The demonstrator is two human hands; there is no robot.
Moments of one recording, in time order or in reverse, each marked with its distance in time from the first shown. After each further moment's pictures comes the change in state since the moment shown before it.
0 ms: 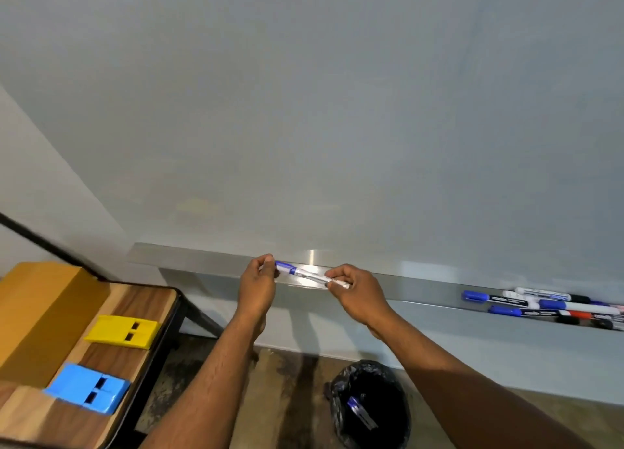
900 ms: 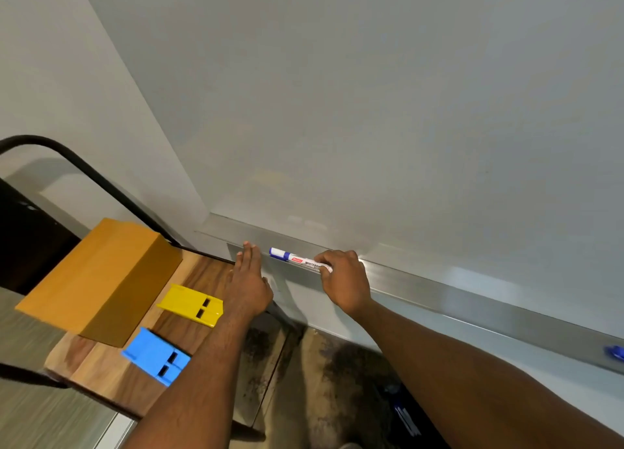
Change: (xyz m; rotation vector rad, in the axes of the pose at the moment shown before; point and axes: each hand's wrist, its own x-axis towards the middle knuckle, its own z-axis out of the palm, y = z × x) left_hand 0.113 -0.086 -0.162 1.101 0.099 0.086; right_hand 0.111 -0.016 0.202 -0.460 -0.038 -0.333
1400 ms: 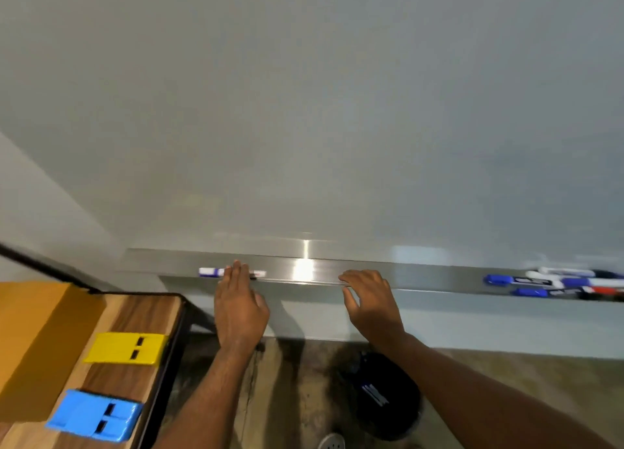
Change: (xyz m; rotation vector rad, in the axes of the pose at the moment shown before) left_hand -0.063 0.093 0.017 -0.121 0.226 0.255; right_hand -0.119 0.113 -0.077 -0.207 0.529 -0.226
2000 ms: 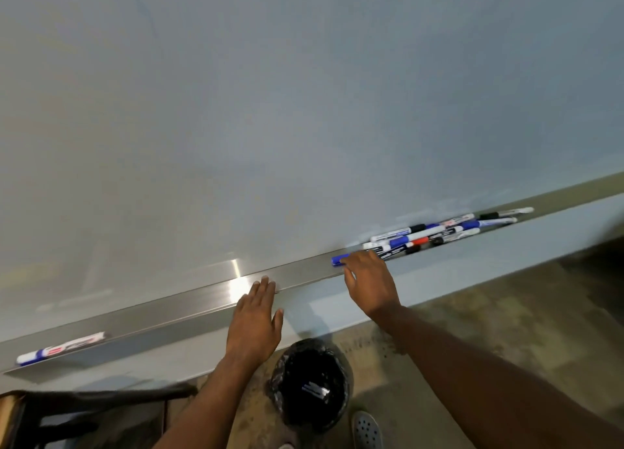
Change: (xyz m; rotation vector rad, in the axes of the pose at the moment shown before) left_hand -0.077 0.236 0.102 0.097 -0.398 0.578; right_hand -0.063 0.204 -0.179 -0.337 -0.151 0.391
